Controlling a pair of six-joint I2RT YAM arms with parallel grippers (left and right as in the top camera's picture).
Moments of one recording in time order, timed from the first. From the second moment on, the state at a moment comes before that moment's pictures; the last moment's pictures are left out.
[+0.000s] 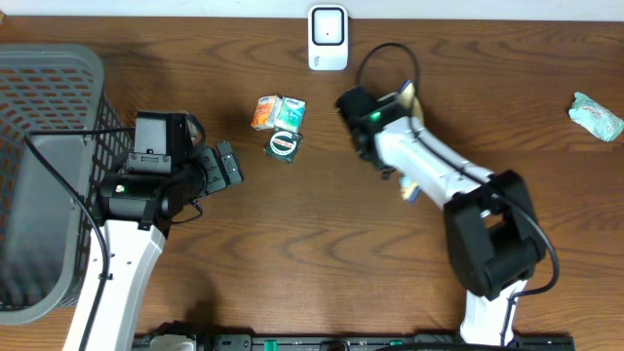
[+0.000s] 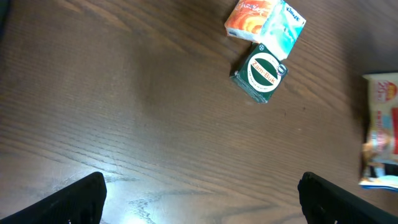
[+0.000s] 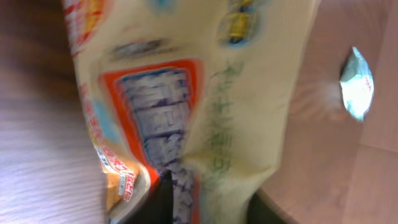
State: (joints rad) left arm -0.10 1.20 1.09 -0.92 0.10 -0.46; right arm 0.55 2.02 1.47 -0.93 0.70 0.23
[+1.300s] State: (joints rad) left arm -0.10 1.20 1.09 -0.92 0.10 -0.46; right arm 0.54 2.02 1.53 -0.70 -0.14 0.19
